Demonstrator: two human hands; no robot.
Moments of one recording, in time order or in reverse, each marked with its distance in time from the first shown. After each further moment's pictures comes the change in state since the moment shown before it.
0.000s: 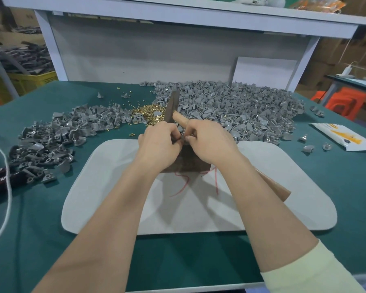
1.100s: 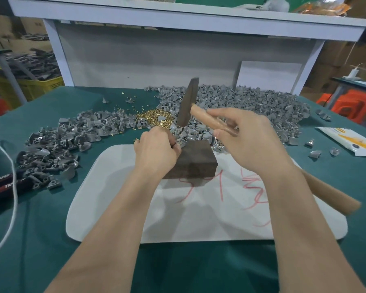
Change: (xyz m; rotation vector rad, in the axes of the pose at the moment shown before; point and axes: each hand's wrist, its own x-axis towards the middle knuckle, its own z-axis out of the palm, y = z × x) left_hand 0.000 -0.002 -0.001 0.032 0.084 -0.169; right_hand -0.036 0.019 -0.046 0.150 0.243 -0.074
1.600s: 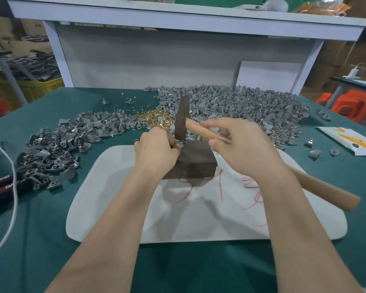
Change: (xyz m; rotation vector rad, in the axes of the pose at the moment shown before) left_hand -0.002 0.002 -0.003 -0.027 -0.017 -0.011; right_hand -0.003 0.000 0.006 -0.025 -0.090 0.020
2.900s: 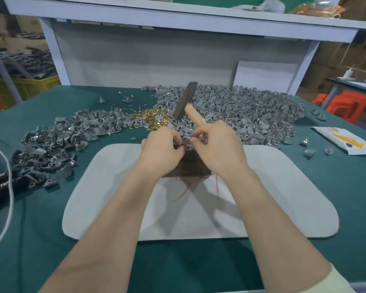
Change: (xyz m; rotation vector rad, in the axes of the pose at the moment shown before) left_hand -0.002 0.005 0.001 -0.038 -0.109 0.137; right_hand 0.014 -0.010 0.040 -0.024 0.054 0.116
